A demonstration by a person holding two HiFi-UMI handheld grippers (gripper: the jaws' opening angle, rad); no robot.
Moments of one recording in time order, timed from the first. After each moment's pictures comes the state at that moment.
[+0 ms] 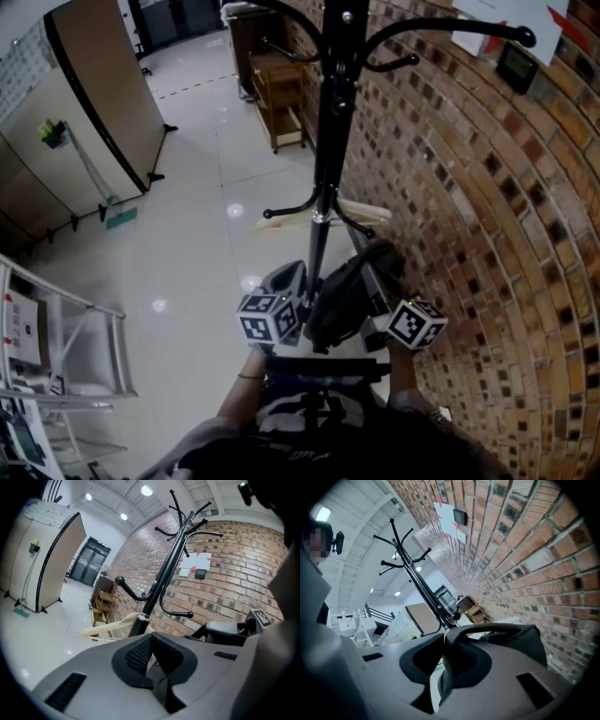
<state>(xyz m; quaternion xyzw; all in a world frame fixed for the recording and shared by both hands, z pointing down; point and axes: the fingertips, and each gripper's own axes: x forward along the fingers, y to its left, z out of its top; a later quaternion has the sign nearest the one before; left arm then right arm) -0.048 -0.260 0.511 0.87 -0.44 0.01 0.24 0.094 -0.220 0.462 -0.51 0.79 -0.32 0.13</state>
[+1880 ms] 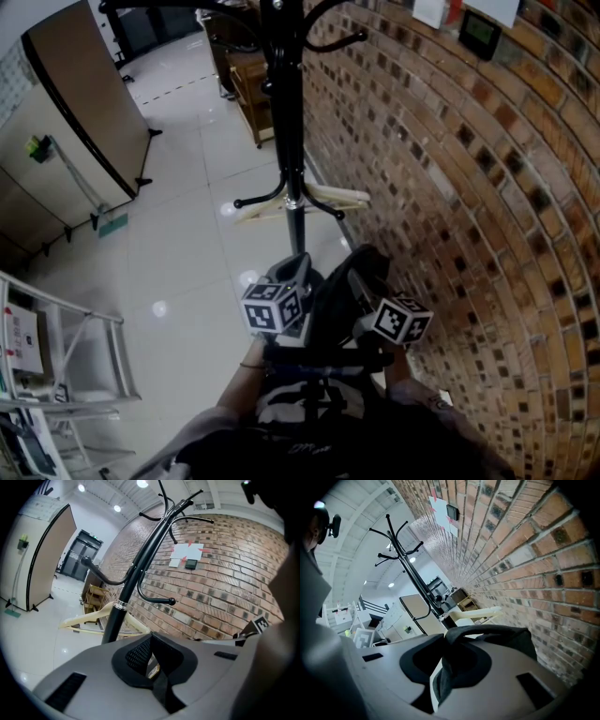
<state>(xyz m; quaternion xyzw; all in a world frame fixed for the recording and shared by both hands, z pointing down) 0.020 -0.242 0.520 0.89 -0.39 0.04 0.24 0.119 -0.183 0.512 -0.52 0.78 -0.34 0.08</state>
